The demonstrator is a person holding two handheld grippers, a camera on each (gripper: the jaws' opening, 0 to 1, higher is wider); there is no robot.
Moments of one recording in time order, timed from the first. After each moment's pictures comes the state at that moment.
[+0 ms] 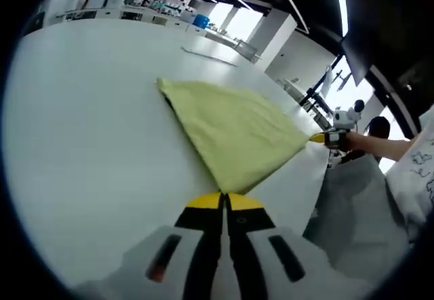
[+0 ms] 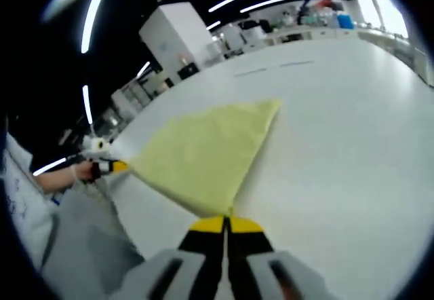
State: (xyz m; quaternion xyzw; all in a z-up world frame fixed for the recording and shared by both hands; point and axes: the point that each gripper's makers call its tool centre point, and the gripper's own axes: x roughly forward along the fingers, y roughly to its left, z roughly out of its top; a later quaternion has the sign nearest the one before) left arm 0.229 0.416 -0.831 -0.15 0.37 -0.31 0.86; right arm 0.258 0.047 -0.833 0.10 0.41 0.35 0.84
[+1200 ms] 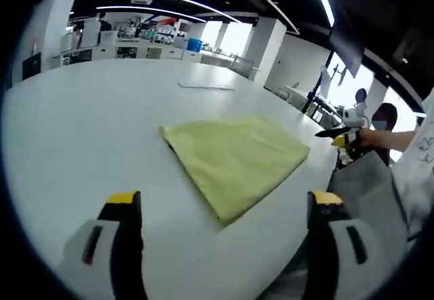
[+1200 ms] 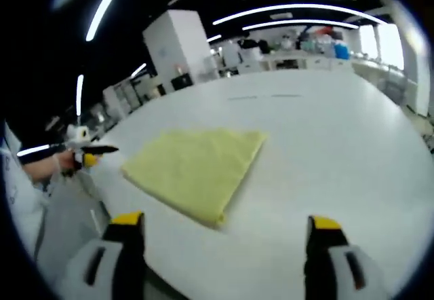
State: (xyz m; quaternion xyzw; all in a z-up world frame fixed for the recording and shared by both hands) left arm 0.237 0.427 -0.774 -0.08 0.28 -0.29 0.91; right arm 0.258 0.021 -0.795 0.05 0.35 0.31 0.88
